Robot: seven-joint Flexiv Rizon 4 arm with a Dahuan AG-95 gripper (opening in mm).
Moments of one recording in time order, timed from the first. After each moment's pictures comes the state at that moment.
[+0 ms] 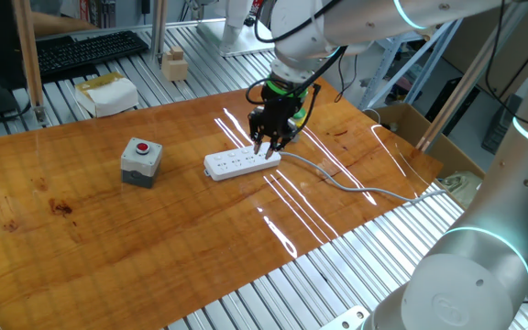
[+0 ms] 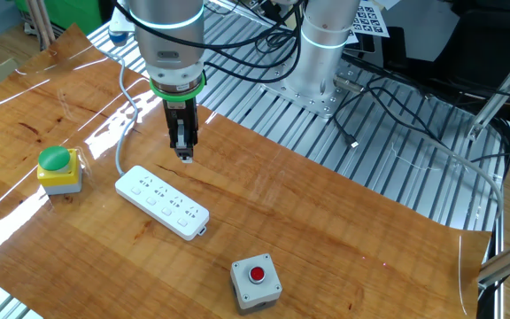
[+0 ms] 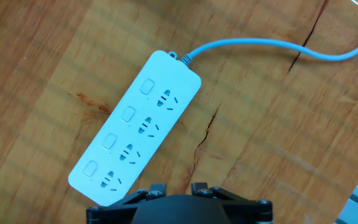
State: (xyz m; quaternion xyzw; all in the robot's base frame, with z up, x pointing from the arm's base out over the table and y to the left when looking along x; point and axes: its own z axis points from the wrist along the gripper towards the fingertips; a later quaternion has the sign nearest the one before) arm 0.507 -0.081 0.111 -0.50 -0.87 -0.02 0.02
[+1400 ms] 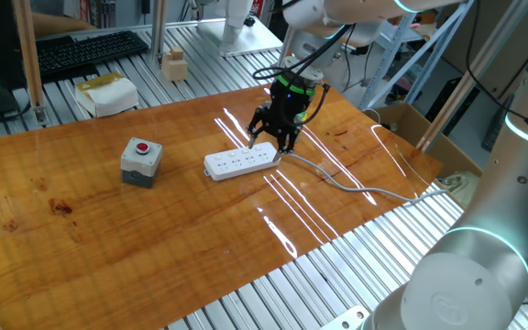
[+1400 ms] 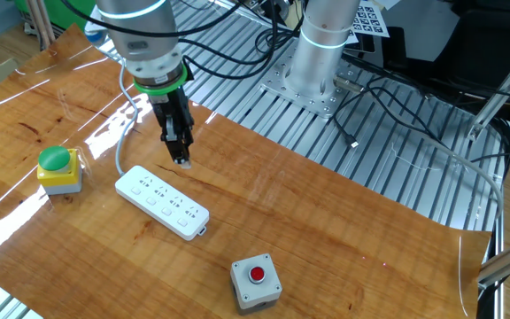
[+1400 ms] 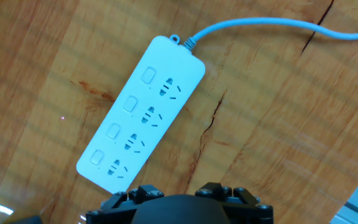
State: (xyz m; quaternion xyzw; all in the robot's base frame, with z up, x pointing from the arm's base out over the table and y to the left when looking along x) arm 0.505 -0.081 0.111 -0.49 -0.86 -0.08 0.08
